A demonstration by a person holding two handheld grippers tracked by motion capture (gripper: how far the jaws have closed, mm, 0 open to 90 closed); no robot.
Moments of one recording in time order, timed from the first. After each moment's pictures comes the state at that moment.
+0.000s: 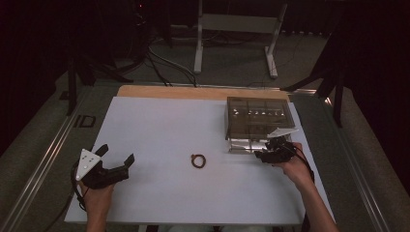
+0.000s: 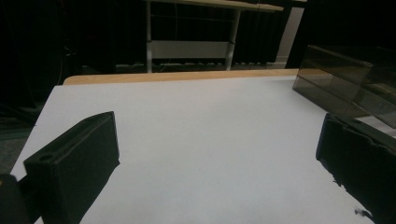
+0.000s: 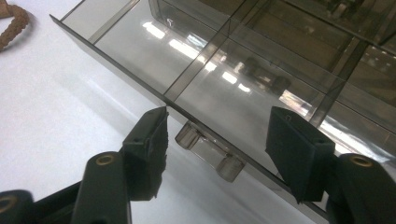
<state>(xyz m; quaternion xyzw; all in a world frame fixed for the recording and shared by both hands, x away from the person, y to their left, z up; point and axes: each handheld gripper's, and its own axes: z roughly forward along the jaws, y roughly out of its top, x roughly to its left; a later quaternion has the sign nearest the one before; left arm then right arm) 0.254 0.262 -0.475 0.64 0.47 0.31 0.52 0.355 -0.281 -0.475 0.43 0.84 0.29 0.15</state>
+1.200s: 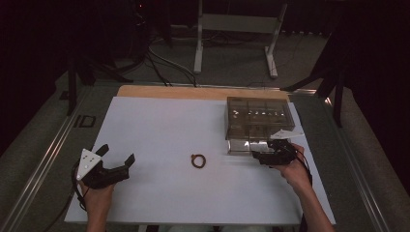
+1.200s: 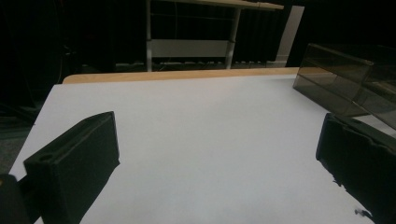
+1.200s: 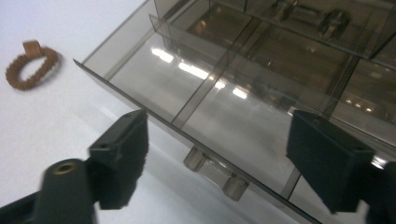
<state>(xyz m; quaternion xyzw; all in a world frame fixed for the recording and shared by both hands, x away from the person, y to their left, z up) 0.254 0.262 -0.476 0.64 0.47 0.31 0.52 0.344 -0.281 -0.474 0.45 0.80 0.36 0.16</state>
